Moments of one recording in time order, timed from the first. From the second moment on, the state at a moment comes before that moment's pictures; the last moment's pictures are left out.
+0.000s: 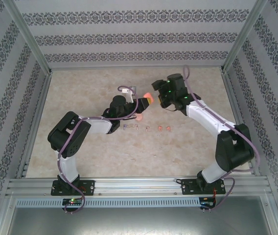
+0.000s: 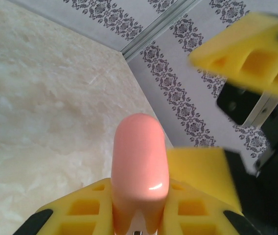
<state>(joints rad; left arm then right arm) -0.57 1.87 0.94 0.79 0.32 -0.81 0.37 1.56 1.18 -0.25 -0.16 1.38</state>
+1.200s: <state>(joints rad) -0.49 1.68 1.13 0.12 0.82 -0.45 0.33 1.31 0.80 0.03 -0.60 0.55</state>
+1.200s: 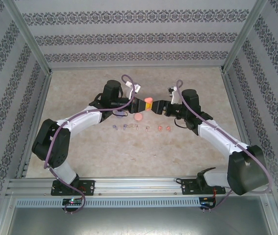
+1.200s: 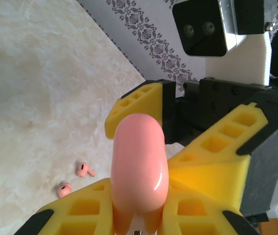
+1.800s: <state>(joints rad) -0.47 1.65 1.13 0.11 0.85 -0.45 0.21 1.41 0.76 0.13 -0.59 0.61</state>
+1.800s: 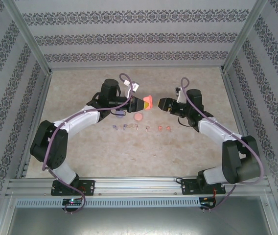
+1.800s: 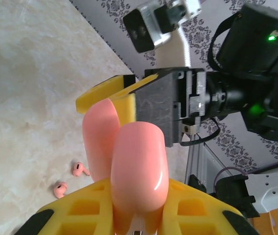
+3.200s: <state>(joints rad) -0.47 1.68 1.03 0.59 0.84 -0.75 0.25 1.39 0.71 0.53 -0.78 0.96</state>
